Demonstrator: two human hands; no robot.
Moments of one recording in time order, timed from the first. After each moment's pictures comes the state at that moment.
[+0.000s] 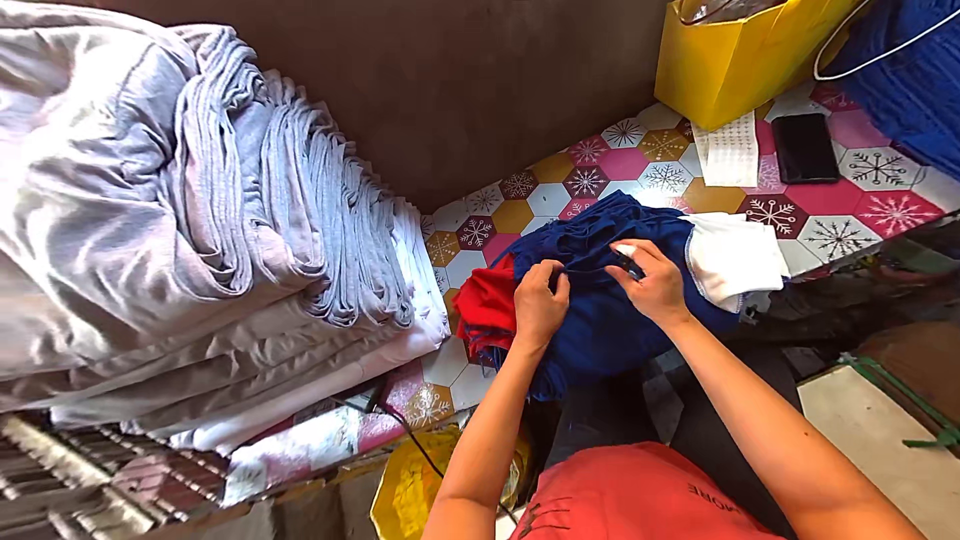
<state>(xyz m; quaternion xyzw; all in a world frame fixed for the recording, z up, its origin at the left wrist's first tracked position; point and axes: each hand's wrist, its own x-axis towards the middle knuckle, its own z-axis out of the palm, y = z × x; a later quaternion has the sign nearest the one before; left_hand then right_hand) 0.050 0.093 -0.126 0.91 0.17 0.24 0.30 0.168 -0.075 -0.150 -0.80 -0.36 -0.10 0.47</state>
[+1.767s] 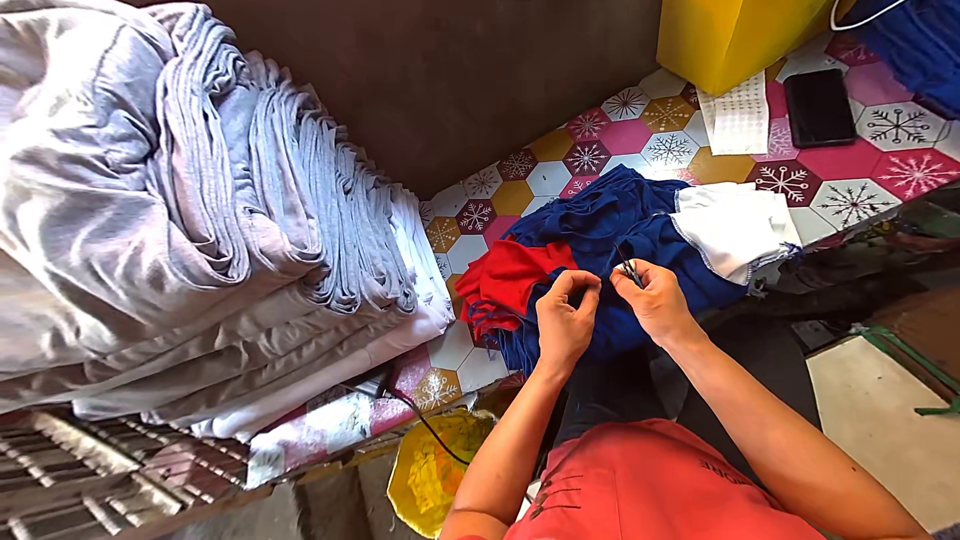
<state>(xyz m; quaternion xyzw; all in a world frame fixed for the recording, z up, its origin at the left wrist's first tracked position) 0.011 0.035 -0.102 0.78 0.16 0.27 0.55 0.094 -0.081 -0.100 -0.69 -0.15 0.20 0.68</state>
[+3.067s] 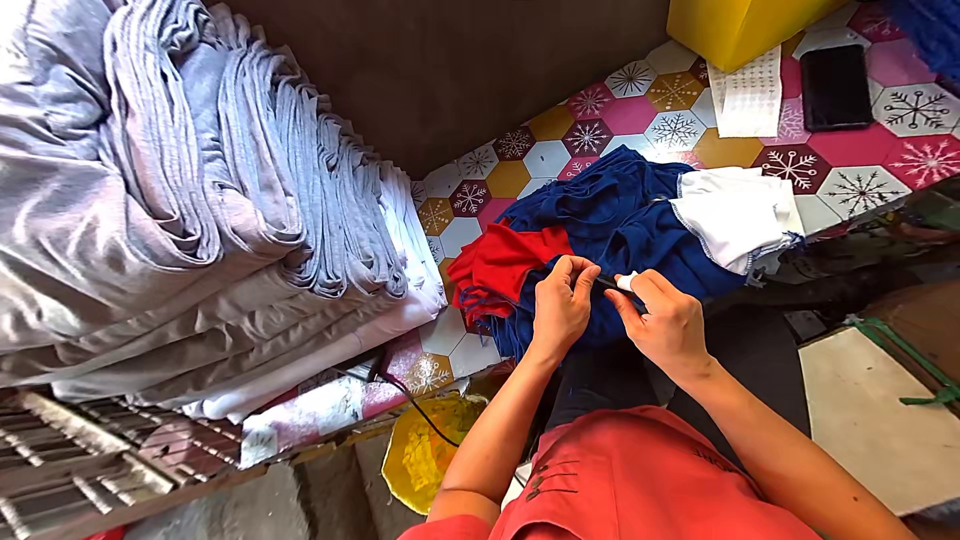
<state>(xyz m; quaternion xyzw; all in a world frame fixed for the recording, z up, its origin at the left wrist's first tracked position) 0.012 0.035 -0.094 0.83 0.20 0.17 0.49 0.067 -0.107 -0.118 -0.83 -0.35 -0.15 0.41</state>
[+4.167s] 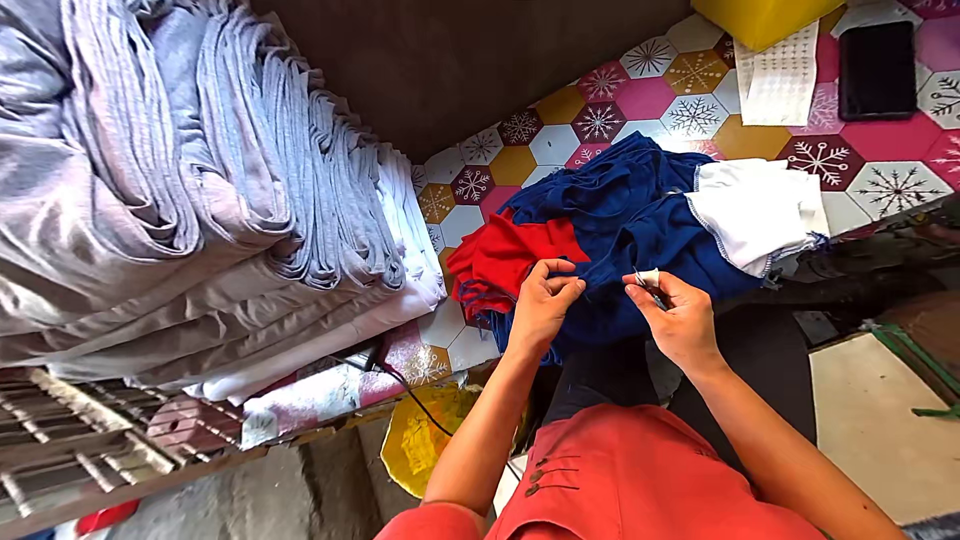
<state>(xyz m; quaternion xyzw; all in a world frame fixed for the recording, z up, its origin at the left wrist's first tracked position) -0.004 0.056 -0.093 0.66 0.29 0.06 0.69 0.079 -0.114 -0.135 -0.74 -0.25 0.06 0.62</state>
